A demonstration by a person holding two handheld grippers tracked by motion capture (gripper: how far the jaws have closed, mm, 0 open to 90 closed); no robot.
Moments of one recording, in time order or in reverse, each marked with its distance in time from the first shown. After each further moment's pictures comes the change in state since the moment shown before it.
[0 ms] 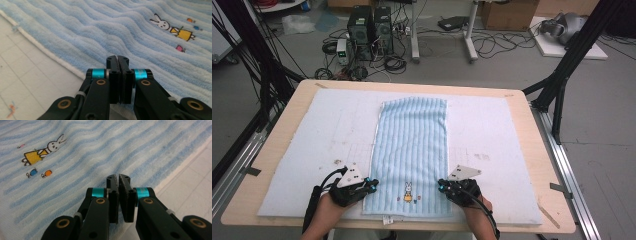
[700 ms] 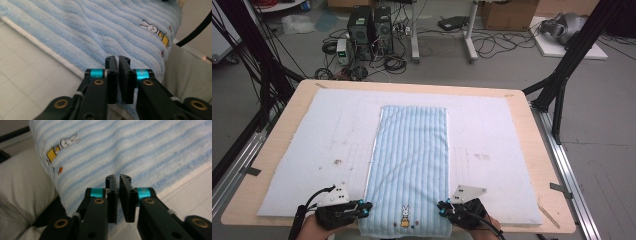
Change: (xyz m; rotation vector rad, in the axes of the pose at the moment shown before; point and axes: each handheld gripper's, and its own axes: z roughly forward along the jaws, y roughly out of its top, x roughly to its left) left arm -0.022 -0.024 -0.034 -0.023 -0.152 -0.081; right arm 0.033 -0.017 -0.035 0.025 0.146 -0.042
